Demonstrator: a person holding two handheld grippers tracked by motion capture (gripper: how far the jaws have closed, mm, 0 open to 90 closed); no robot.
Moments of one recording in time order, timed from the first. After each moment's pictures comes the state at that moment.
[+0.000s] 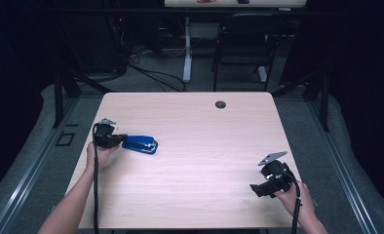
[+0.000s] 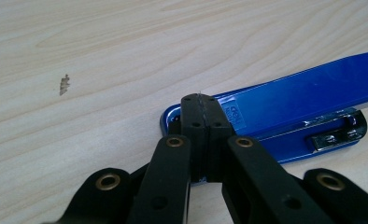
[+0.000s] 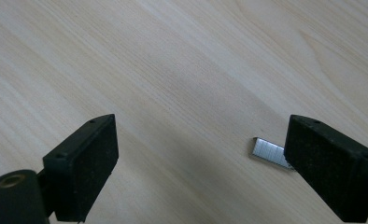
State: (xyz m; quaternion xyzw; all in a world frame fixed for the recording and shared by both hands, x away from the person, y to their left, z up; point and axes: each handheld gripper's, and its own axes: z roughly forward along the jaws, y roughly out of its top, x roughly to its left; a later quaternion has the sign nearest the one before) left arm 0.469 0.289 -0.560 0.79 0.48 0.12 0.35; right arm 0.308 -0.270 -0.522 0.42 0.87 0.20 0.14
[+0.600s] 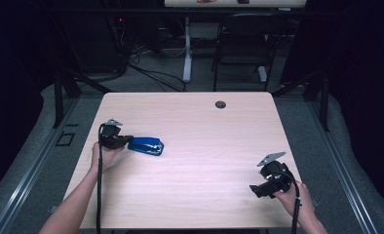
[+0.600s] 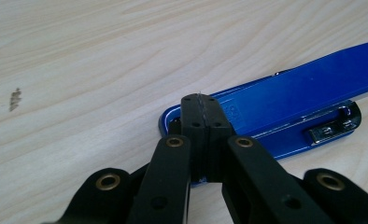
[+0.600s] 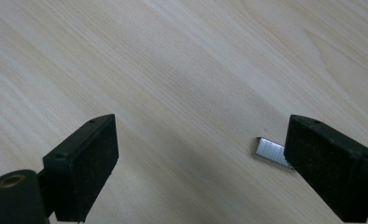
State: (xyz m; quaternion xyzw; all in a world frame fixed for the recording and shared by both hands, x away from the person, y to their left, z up) left arm 0.466 0.268 -0.560 0.81 0.46 0.11 0.35; right arm 0.308 -0.269 -0.523 0.42 0.88 0.19 0.13
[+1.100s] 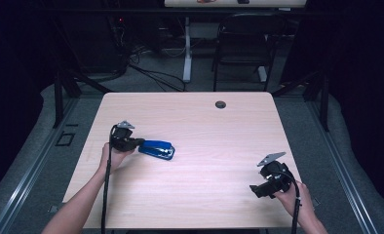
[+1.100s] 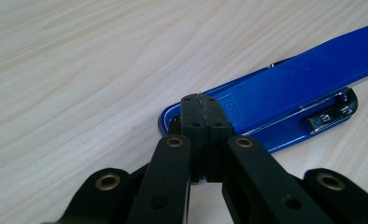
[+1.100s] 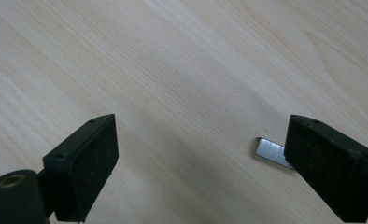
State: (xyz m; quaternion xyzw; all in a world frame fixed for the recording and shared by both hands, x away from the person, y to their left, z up) left arm 0.459 0.231 -0.558 0.84 0.41 0.10 0.35; right arm 0.308 -0.269 -0.523 0.42 0.88 0.20 0.13
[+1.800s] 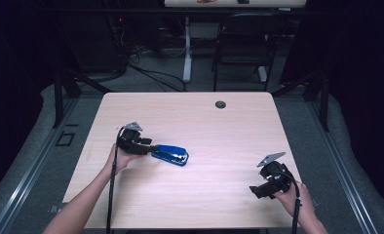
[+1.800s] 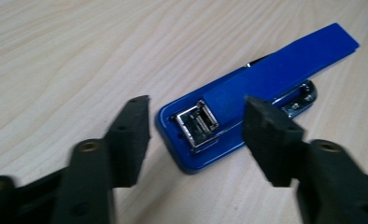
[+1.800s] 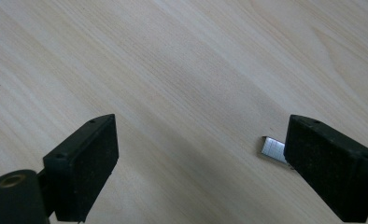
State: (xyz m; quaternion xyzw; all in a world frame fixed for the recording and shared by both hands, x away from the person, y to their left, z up) left arm 0.453 0.206 -0.551 0.86 0.33 0.02 0.40; right arm 0.308 -0.269 -0.525 0.41 0.88 0.20 0.12
